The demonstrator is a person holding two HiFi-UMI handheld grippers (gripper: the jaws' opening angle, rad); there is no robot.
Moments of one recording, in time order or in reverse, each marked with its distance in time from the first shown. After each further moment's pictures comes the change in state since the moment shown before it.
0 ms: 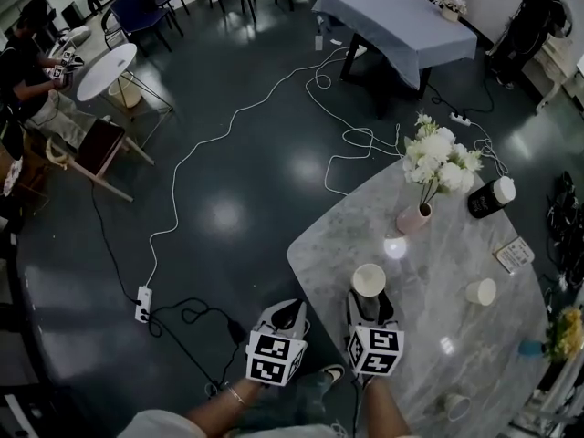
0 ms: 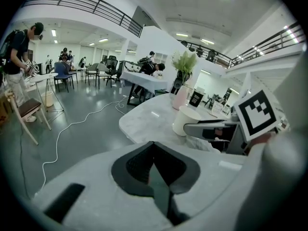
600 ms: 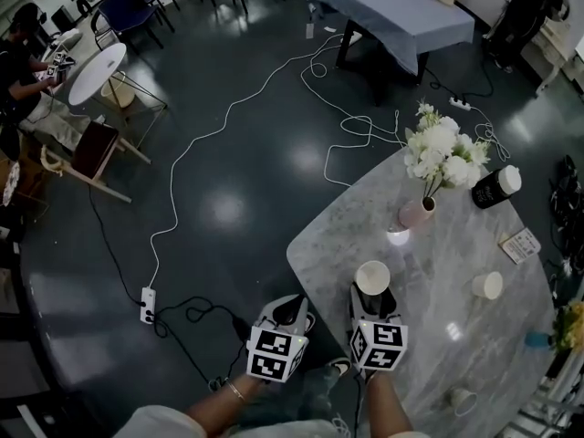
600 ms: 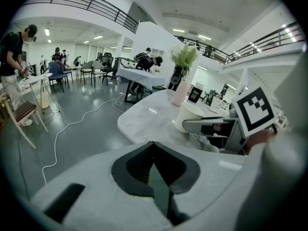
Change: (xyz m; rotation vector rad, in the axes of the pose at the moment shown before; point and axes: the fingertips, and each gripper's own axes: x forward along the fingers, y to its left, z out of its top) left arm 0.014 0.007 0.000 0.032 0.045 -0.029; right arm 0.015 -0.005 0.000 0.045 -0.007 -0.015
